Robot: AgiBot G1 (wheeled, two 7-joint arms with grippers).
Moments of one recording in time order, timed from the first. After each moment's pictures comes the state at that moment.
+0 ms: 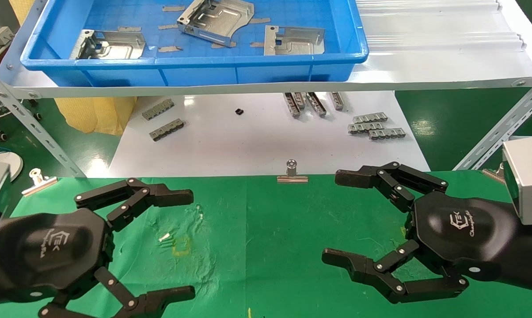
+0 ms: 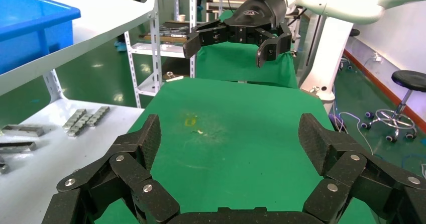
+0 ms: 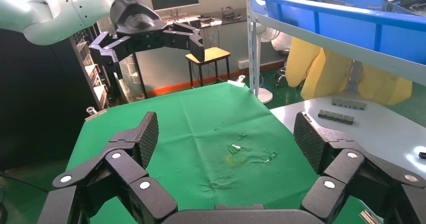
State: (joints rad) left arm -1.08 0.61 0.28 -1.28 0.73 1.50 -0.19; right arm 1.07 -0.55 -0.38 1.21 -0.62 -1.41 0.11
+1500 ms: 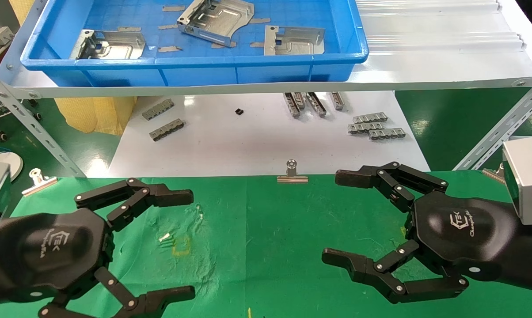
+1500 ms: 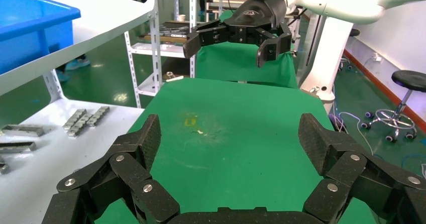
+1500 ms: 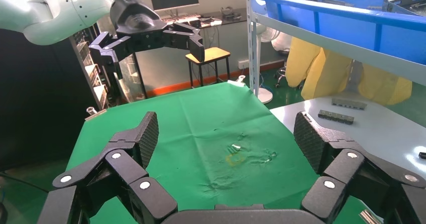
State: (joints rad) left arm -1.08 0.61 0.28 -1.28 0.73 1.50 -0.19; right arm 1.07 -0.55 -0.38 1.21 -0.62 -1.41 0.11
